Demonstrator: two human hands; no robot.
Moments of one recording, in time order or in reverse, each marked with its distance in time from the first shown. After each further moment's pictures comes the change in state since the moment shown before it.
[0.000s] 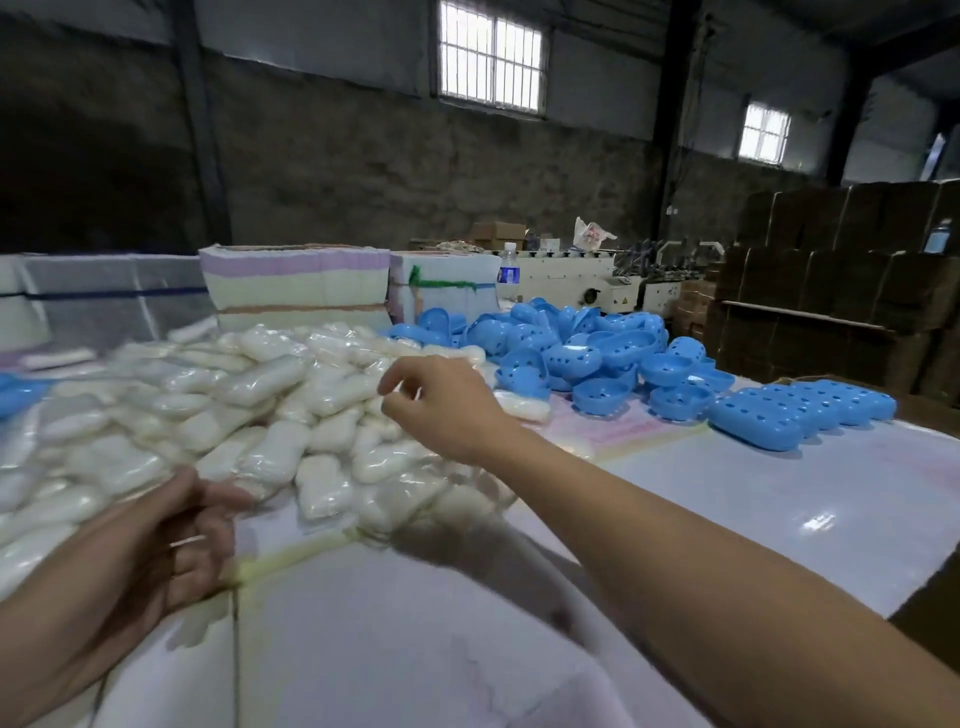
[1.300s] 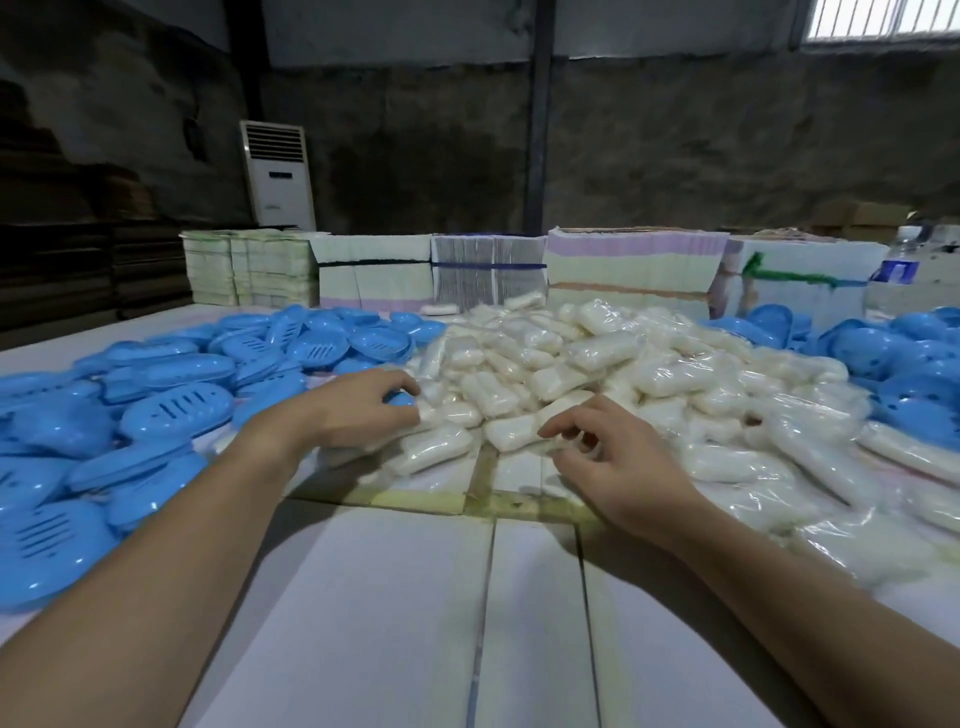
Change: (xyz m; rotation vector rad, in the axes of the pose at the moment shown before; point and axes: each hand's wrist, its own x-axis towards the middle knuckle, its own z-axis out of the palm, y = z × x) left_hand -0.040 0.093 -0.123 1.510 0.305 0.008; right_hand -0.024 -0.084 0.101 0.320 -0.254 -0.225
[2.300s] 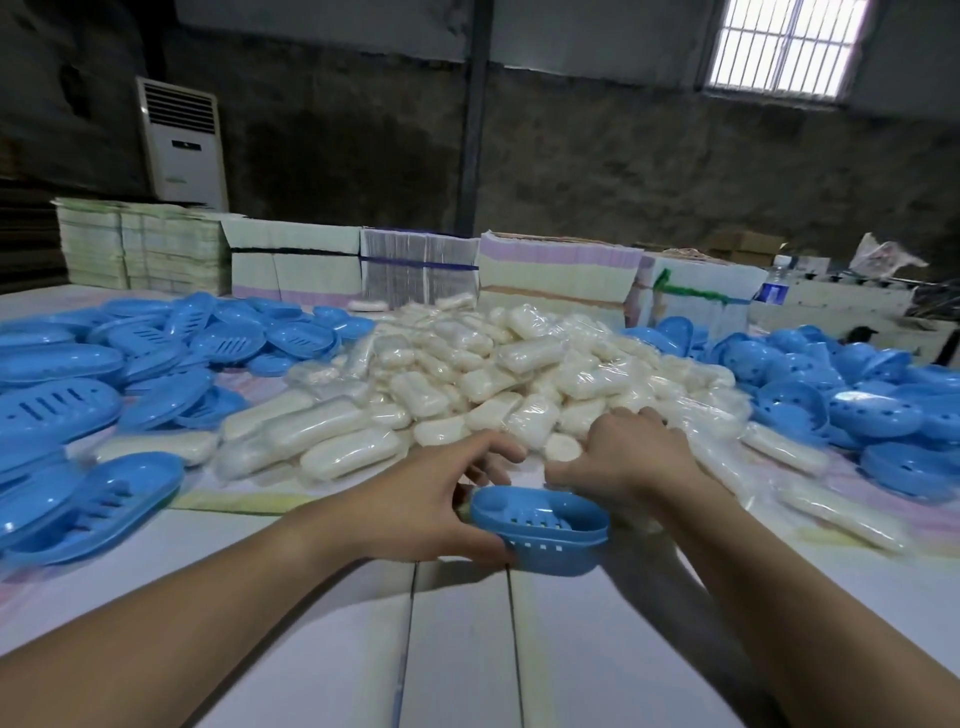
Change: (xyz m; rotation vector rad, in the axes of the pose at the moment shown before) left_hand -0.034 0.091 0.080 -0.564 -0.153 0.543; right_hand 0.005 0.025 -0.048 -0.788 -0.169 0.452
